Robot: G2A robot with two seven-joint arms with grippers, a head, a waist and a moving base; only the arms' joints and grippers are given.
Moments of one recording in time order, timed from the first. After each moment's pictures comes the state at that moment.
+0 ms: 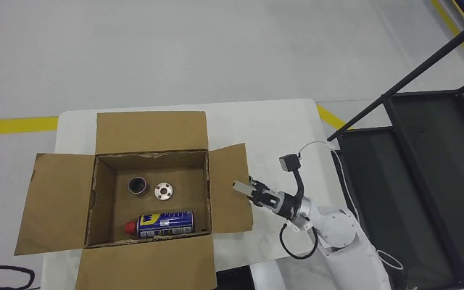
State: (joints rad) left arm 2.29 -1.32 -2.22 -2.28 -0.37 -0.30 0.05; right arm -1.76 -1.27 1.44 -2.00 0.04 -0.38 0.79
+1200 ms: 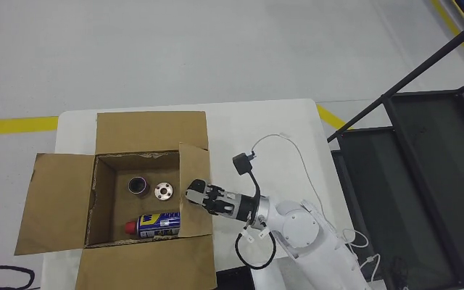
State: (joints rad) left arm 2.29 -1.32 -2.22 -2.28 -0.37 -0.30 0.05; right arm -1.57 -1.27 1.09 -2.00 -0.18 -0.26 0.63
